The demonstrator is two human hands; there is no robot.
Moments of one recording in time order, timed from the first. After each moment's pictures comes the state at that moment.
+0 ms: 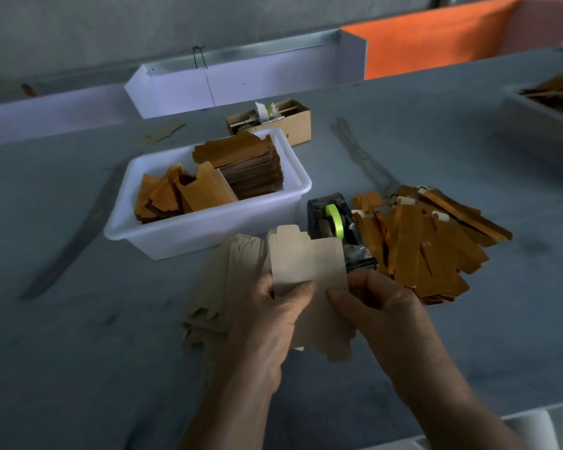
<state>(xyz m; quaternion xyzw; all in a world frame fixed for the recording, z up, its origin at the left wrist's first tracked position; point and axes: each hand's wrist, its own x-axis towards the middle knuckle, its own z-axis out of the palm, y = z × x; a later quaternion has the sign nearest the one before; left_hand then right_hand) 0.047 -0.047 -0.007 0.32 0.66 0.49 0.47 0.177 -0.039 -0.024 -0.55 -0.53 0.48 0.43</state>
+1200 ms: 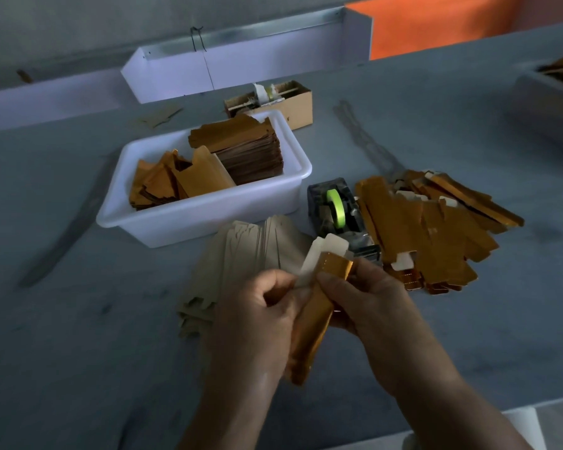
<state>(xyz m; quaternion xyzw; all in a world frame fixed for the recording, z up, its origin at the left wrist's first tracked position) 0.042 -0.067 0.000 0.47 0.70 0.42 0.33 0.164 -0.038 -0.018 -0.48 -0.40 0.65 0.43</state>
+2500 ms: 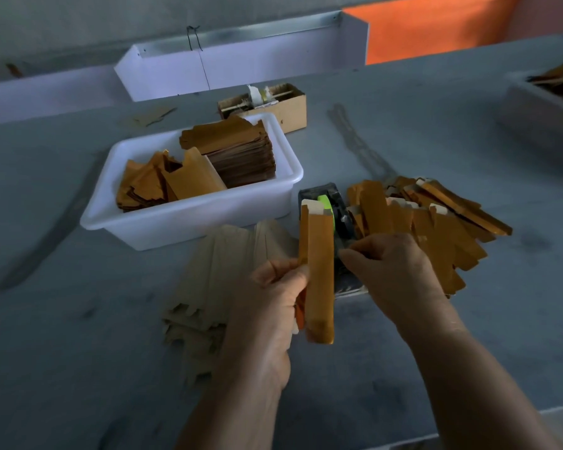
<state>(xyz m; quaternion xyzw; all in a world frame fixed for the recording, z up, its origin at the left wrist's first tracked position) 0.068 -0.038 -0.002 0.27 0.61 0.54 0.52 0.195 0.013 -0.016 -0.64 -0.62 0.31 0.31</state>
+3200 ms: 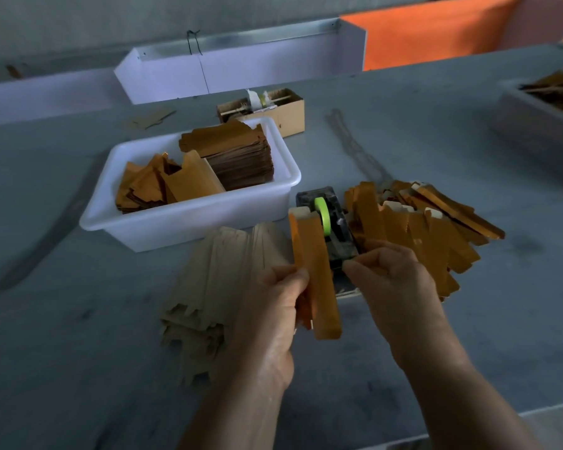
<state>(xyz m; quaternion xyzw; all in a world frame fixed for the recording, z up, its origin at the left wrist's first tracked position) 0.070 -0.037 -0.014 0.27 0.59 0.52 0.55 0.193 -0.009 -0.018 -0.66 -0.56 0.35 0.37</state>
